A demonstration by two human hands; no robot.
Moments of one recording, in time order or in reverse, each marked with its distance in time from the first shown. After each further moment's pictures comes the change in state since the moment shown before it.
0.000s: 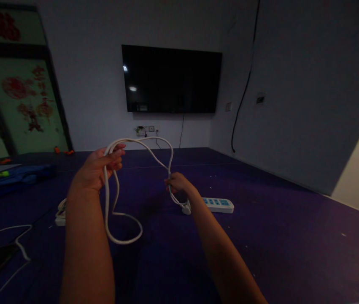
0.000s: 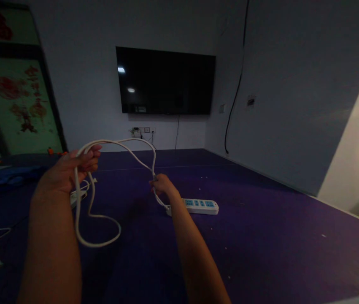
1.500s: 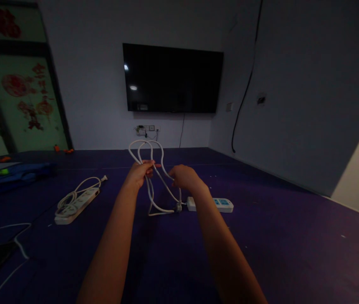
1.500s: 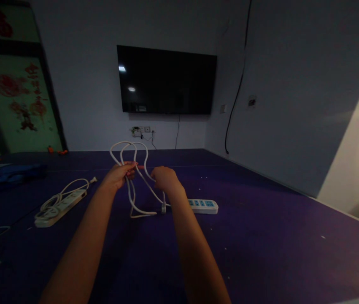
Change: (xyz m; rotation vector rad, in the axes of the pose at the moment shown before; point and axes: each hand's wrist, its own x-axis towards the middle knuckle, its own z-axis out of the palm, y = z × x) left_hand 0.040 -0.101 0.049 -0.087 -0.028 -0.328; right_hand -0.065 -0.060 -0.043 -0.799 0.110 -0.299
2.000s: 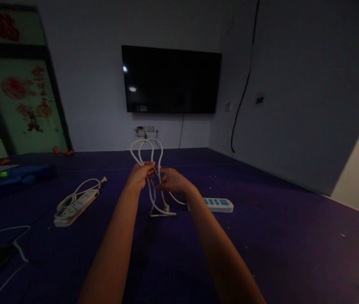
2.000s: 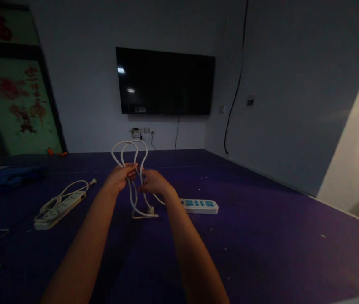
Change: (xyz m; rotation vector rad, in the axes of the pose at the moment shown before) left_hand -0.001 -0.004 0.008 0.001 0.027 0.046; right_hand 0.022 -0.007 0.035 0.758 -0.073 -0.144
